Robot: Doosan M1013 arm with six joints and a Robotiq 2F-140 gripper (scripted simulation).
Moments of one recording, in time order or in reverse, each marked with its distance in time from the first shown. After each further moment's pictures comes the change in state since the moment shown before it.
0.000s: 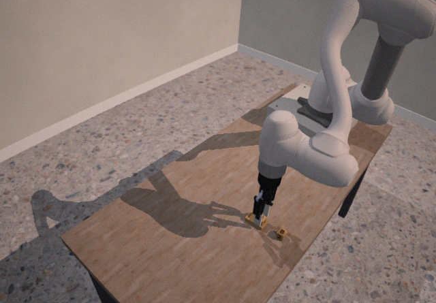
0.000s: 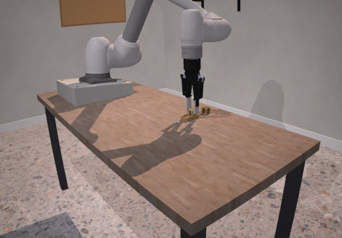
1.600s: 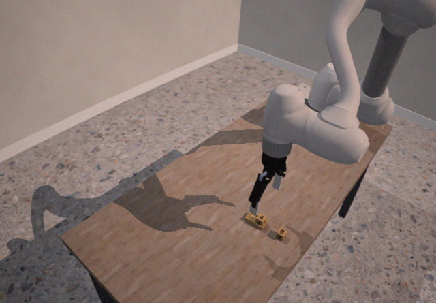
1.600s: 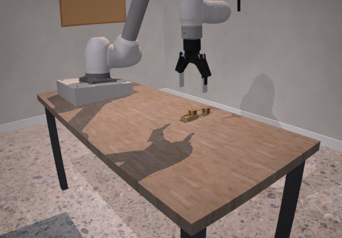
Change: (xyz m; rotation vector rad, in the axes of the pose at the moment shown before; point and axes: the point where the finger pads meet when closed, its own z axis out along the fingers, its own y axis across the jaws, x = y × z) arm 0.001 0.000 -0.085 0.000 0.000 0.000
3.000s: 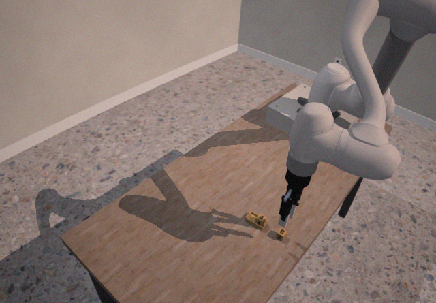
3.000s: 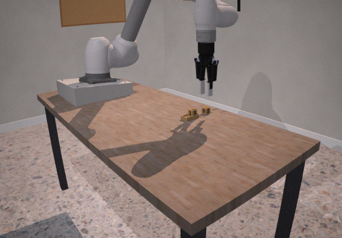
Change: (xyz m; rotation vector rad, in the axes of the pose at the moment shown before) arm 0.089 0.000 0.020 0.000 0.000 -0.007
